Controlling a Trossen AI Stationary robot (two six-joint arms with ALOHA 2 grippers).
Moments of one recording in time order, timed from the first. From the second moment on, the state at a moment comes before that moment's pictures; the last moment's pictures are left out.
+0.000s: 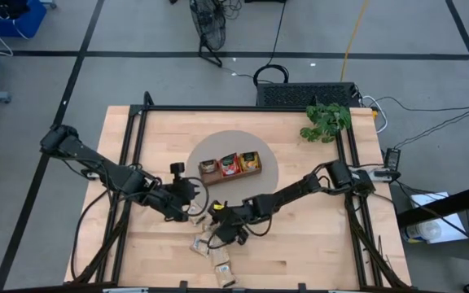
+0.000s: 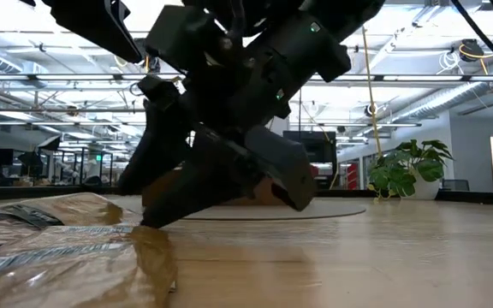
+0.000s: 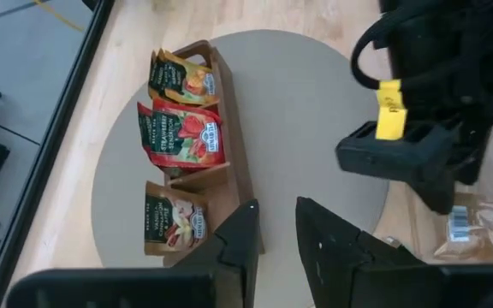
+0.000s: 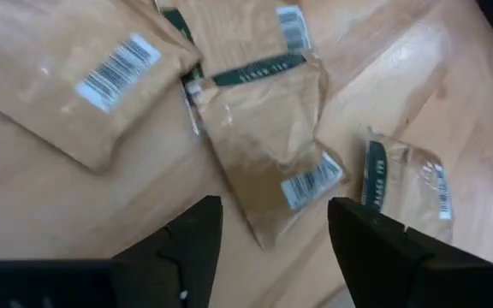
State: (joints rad) left arm -0.47 1.27 0.96 -0.63 -0.59 -0.24; right arm 0.29 2.23 1.46 -0.03 0.03 -0.70
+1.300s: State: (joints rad) left arm -0.44 1.27 0.96 -0.62 -0.57 -0.25; right arm 0.28 2.24 1.43 0.19 -0.06 -0.78
